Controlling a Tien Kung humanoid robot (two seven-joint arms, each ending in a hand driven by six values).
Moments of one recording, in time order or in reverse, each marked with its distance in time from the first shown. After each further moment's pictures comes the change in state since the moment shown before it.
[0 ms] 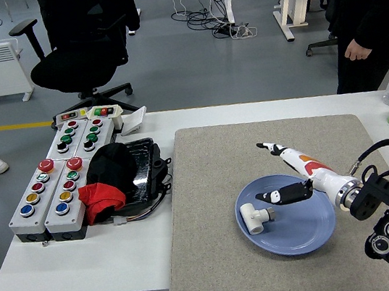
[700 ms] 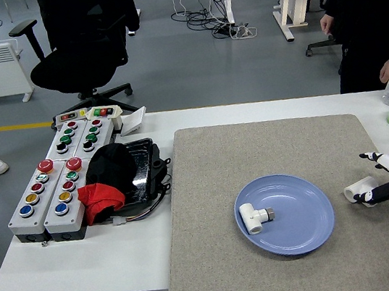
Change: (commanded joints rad) left arm -0.001 -0.002 -0.002 0.000 0.001 0.001 0.003; right arm -0.011 -0.167 0.094 -0.248 0.012 0.146 -0.135
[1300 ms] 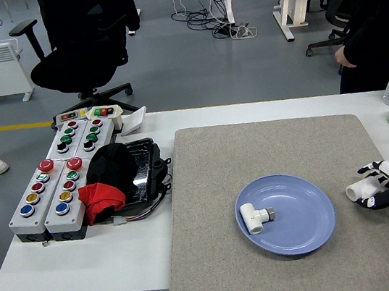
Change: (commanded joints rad) left arm -0.003 -0.004 -0.005 0.001 0.008 -0.001 -0.002; right arm 0.002 0.008 -0.045 -0.079 -0.026 -0.051 0.091
